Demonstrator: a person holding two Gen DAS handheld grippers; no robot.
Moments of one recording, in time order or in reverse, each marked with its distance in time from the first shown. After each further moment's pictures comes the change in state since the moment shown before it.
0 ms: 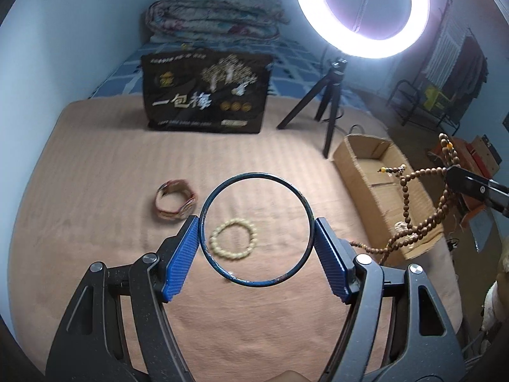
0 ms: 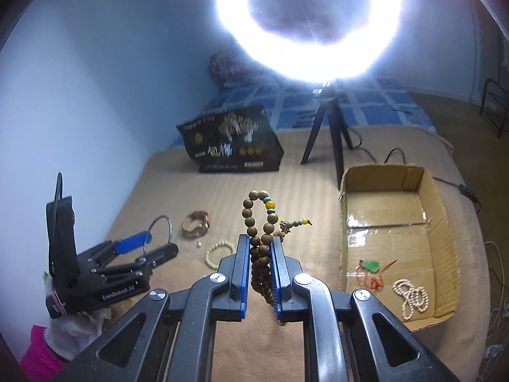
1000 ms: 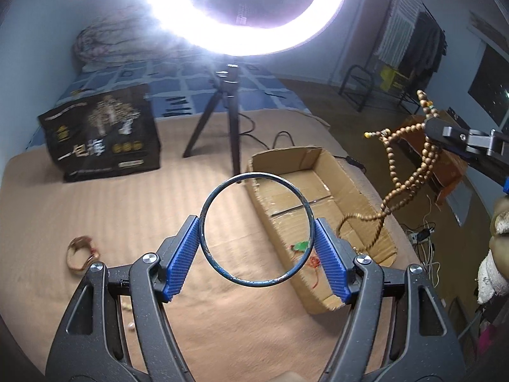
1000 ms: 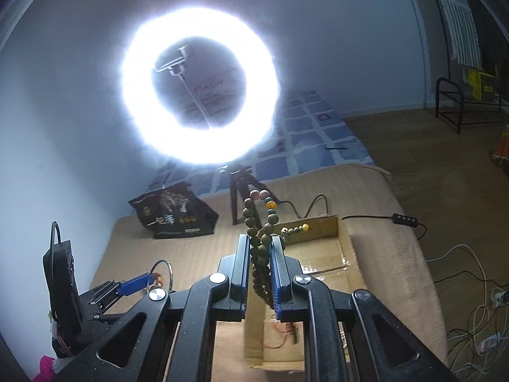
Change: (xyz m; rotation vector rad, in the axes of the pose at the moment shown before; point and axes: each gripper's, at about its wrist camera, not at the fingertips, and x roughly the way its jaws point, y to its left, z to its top) left arm 0.046 -0.134 0.043 0.172 0.003 -0.147; right arm -0.058 -0.114 0.038 0.141 -0.174 -0.121
